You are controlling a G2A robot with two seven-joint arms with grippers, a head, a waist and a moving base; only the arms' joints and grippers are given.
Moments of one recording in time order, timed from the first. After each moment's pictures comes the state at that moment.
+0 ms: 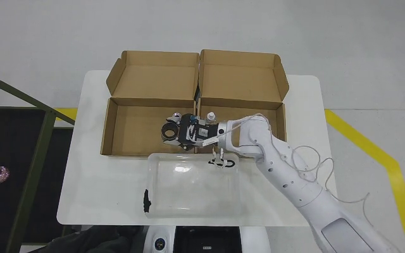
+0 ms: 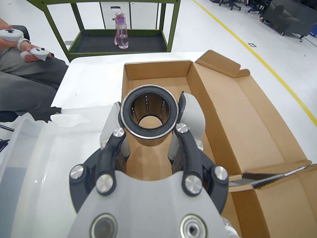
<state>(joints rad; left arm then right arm) -0.29 -0.19 -0.48 -1.38 1.96 -0.31 0.15 -0.76 -1.33 0.79 -1.45 -1.16 -0.77 0.20</state>
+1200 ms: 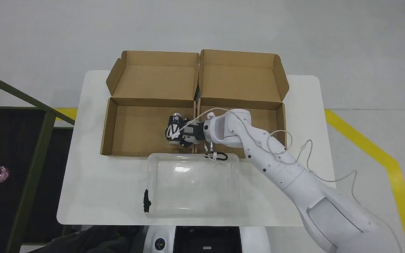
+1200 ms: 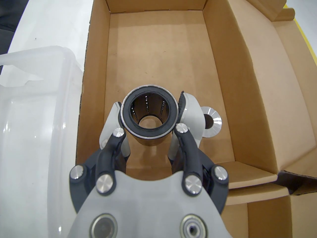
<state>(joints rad) -0.29 -0.19 -0.48 -1.38 1.96 -0.31 0.15 -0.59 -1.43 0.62 -1.14 -1.22 -0.75 0.31</state>
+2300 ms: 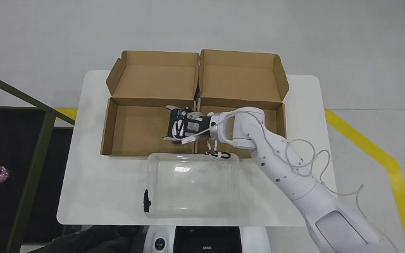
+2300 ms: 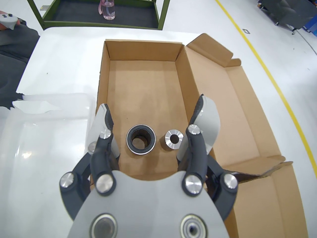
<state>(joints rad) -0.29 -0.19 -0.48 -1.38 1.96 -0.31 0.15 -0.73 -1.37 0.82 -1.48 -1.27 -0.75 0.31</state>
